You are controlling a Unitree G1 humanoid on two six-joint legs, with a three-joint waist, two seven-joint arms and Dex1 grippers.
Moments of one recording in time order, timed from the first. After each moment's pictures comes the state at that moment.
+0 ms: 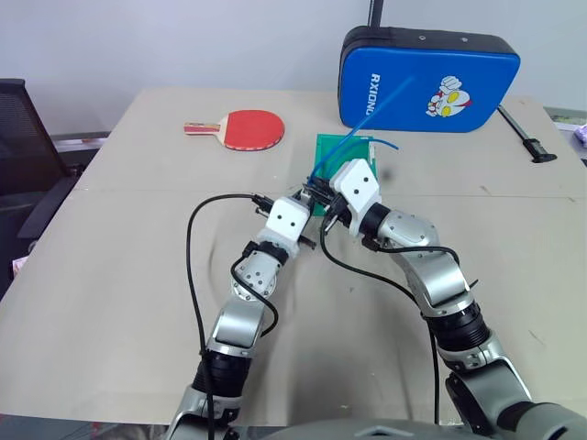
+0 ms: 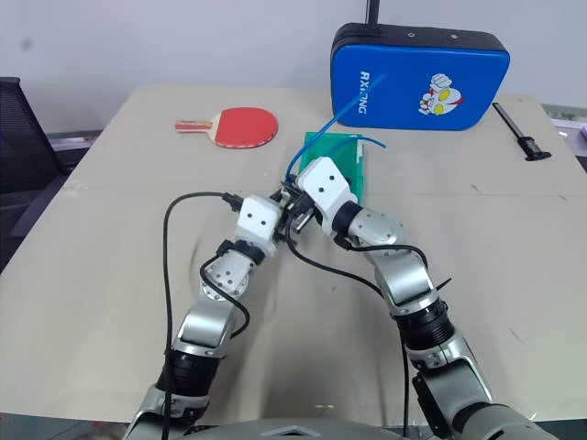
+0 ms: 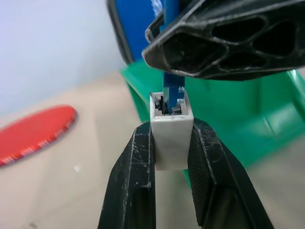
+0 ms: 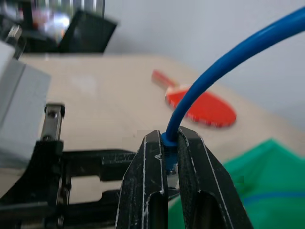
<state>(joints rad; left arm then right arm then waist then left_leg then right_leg) -0.23 0.13 -0.15 -0.13 0.13 0.01 -0.19 -0.53 -0.09 0.28 -0.14 0.02 0.28 0.50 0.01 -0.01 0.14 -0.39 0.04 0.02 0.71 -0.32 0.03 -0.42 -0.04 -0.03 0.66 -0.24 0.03</state>
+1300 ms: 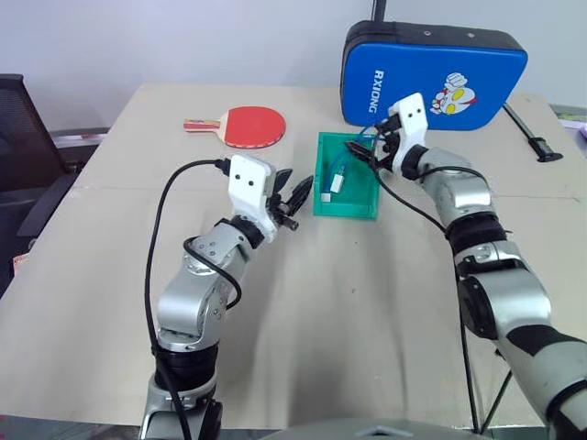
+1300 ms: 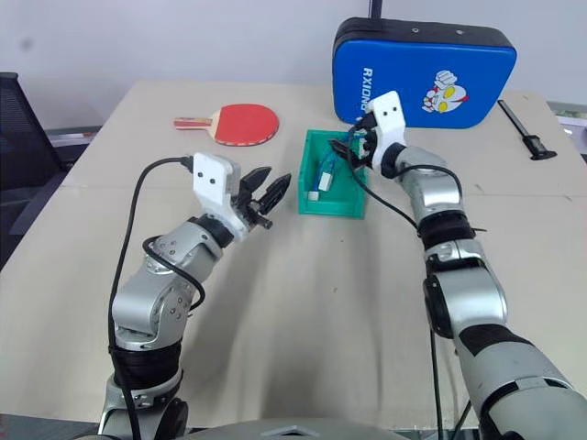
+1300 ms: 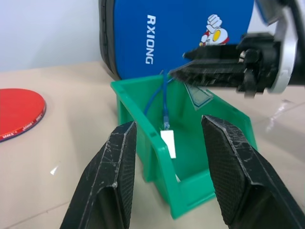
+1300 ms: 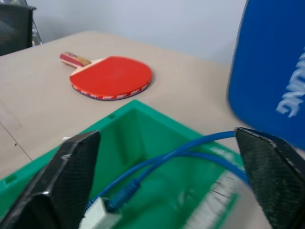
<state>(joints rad) -0.30 0.28 0.03 -0.50 -0.31 0.66 -0.36 -0.96 -0.27 -0.02 0.65 0.21 0.22 0.64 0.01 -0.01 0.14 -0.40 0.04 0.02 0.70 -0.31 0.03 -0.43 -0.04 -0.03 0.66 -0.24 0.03</state>
